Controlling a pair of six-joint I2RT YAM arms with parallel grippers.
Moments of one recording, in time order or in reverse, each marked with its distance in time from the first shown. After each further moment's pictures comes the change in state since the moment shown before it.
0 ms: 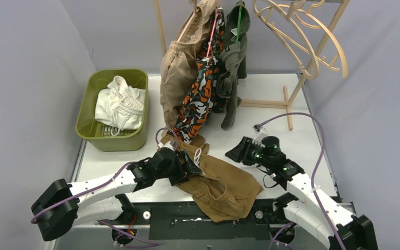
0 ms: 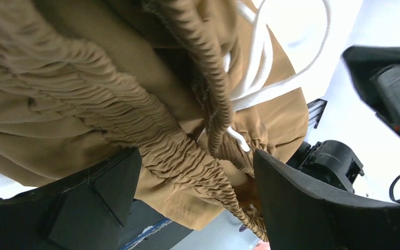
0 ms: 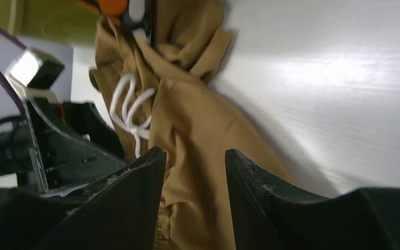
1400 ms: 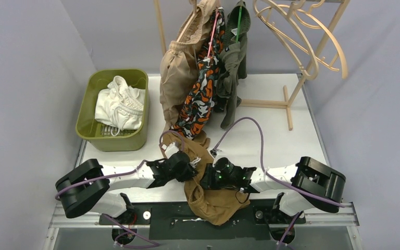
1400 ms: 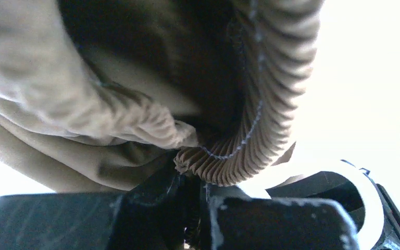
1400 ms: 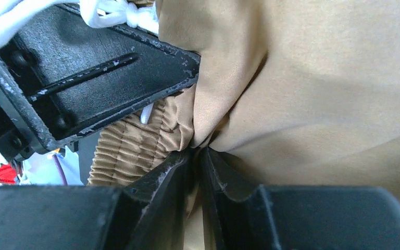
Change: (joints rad) left arm -0.079 0.298 0.015 0.142 -0.266 -0.106; right arm 0.670 0.626 -0.003 0.431 0.251 0.251
